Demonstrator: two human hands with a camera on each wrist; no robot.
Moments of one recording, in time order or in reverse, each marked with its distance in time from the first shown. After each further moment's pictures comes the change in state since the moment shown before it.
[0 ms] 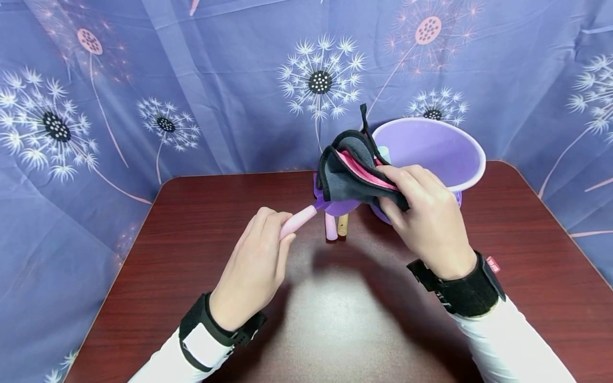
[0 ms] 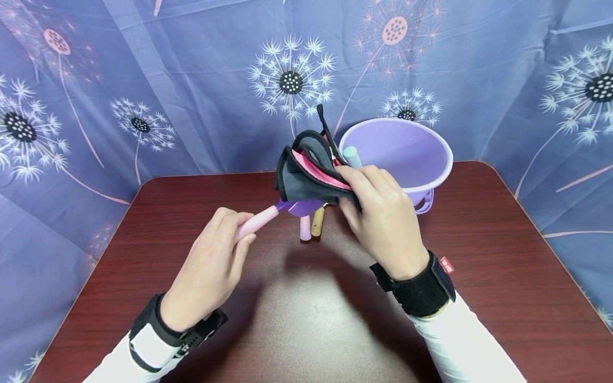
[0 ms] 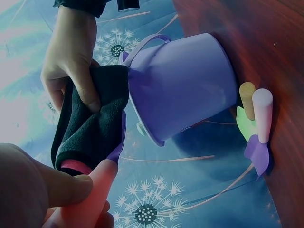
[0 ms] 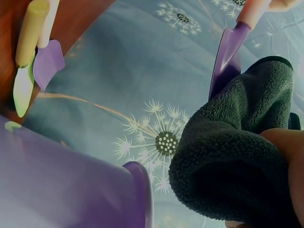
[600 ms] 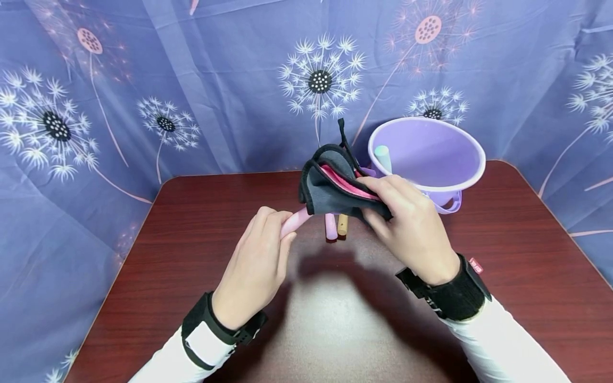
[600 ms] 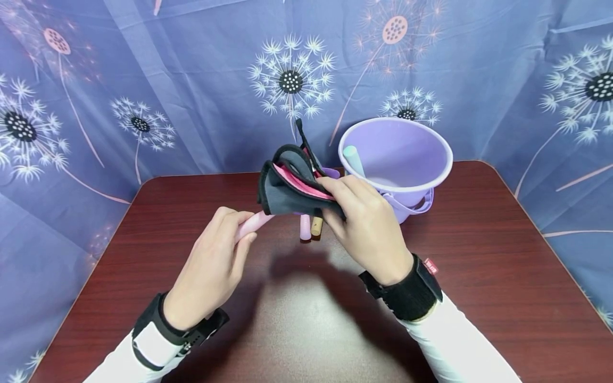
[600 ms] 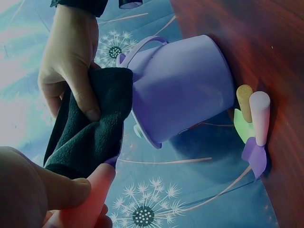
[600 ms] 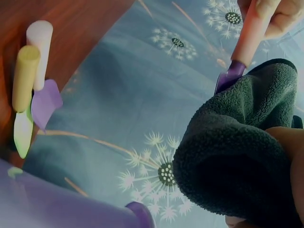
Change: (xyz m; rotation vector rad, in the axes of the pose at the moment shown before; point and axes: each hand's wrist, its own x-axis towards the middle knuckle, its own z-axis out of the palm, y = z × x) left_hand 0.000 0.000 0.002 0.008 0.007 -0.001; right_hand -0.006 -0.010 0.014 0.096 -0.070 -0.032
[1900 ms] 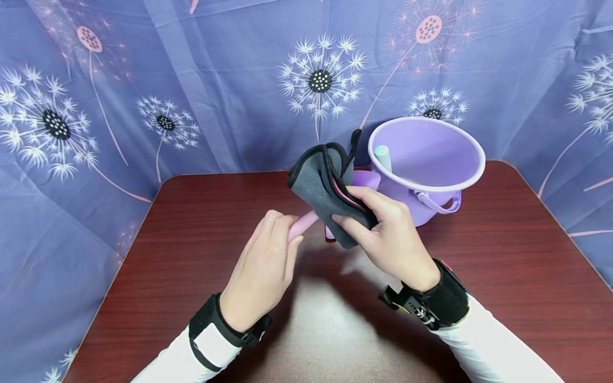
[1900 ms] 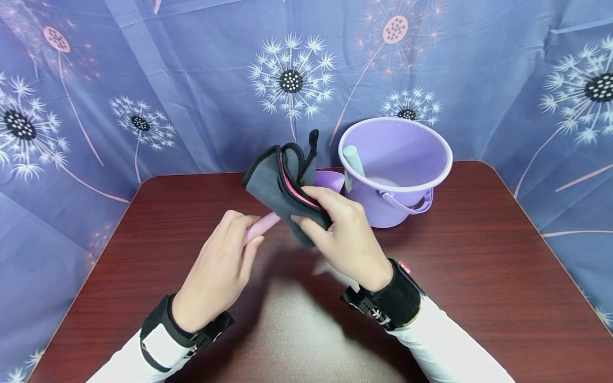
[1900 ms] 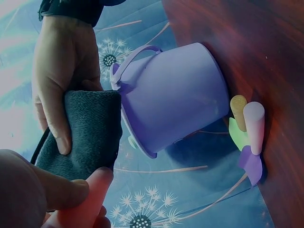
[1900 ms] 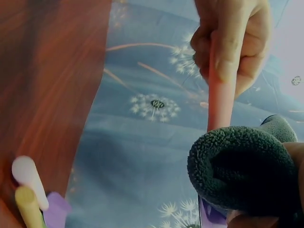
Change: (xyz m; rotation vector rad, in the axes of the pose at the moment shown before) left_hand -0.003 0.006 0.009 0.018 -0.034 -0.026; right_hand 0.001 -0.028 0.018 0.347 0.001 0.134
